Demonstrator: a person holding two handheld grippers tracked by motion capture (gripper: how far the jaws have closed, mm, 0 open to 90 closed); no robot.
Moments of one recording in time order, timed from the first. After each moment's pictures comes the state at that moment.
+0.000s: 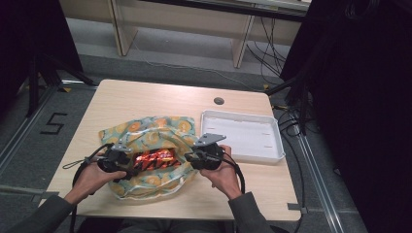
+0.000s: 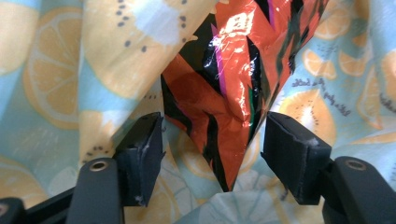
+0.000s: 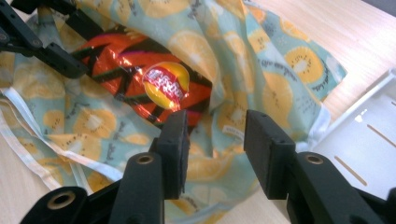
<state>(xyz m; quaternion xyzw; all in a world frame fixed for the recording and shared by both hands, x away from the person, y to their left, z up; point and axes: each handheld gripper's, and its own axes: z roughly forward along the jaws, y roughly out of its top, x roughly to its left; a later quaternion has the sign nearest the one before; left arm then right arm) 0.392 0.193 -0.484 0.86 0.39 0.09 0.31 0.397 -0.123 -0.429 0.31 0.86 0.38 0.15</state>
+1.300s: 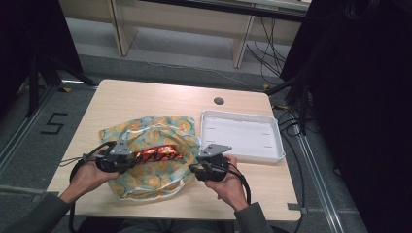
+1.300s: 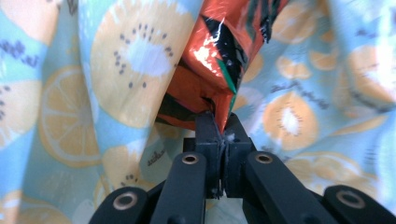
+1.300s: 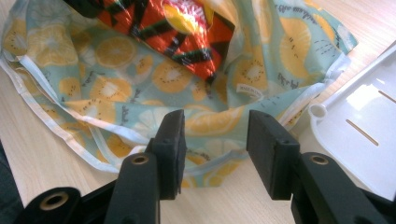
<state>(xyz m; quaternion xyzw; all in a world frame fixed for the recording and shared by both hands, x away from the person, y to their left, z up) 0.379 0.189 -0.453 0.89 0.29 0.14 0.32 0.372 -0.140 -0.435 0.30 0.87 0.37 0.14</state>
